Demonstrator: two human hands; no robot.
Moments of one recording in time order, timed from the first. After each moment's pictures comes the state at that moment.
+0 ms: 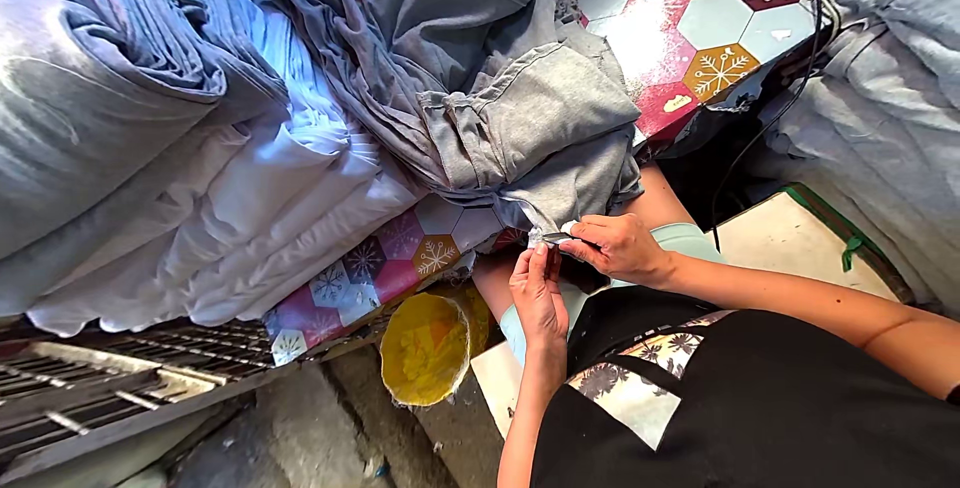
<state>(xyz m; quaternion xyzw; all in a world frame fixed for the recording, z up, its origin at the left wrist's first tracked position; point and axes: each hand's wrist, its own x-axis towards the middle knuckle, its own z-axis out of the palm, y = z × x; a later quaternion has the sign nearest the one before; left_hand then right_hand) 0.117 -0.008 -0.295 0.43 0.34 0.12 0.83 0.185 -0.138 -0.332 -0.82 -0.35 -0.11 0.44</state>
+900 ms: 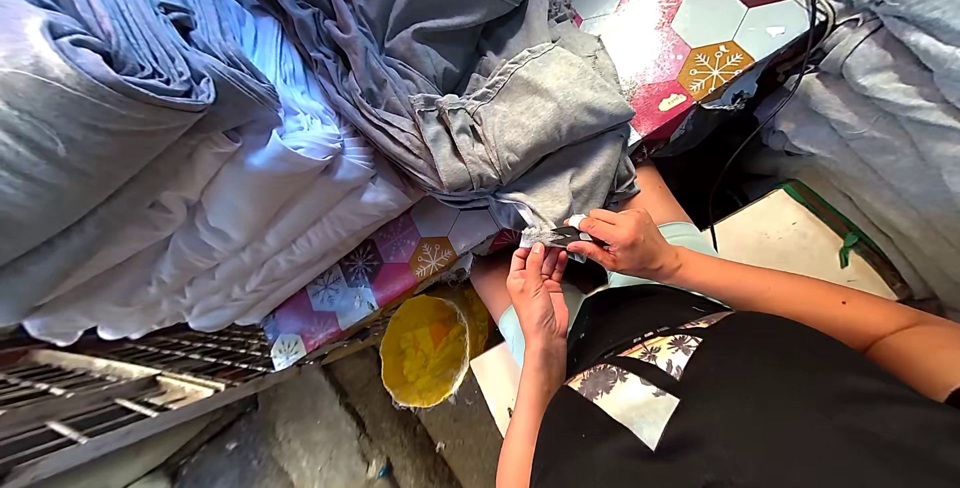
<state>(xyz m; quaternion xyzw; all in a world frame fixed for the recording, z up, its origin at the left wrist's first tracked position) 0.124 -0.014 -0.282 0.40 0.37 0.10 0.83 0.193 -0.154 -0.343 -0.81 -0.37 -0.17 0.41</state>
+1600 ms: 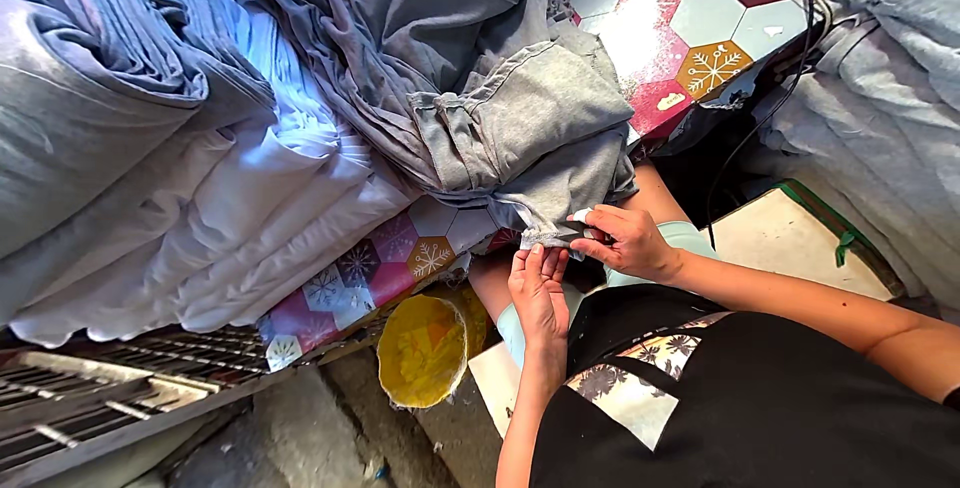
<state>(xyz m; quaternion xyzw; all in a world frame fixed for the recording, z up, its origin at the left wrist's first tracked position) 0.124 -0.015 -0.284 0.38 0.38 0.10 0.83 0.188 -0.154 -0.339 -0.80 -0.32 -0.14 0.48</state>
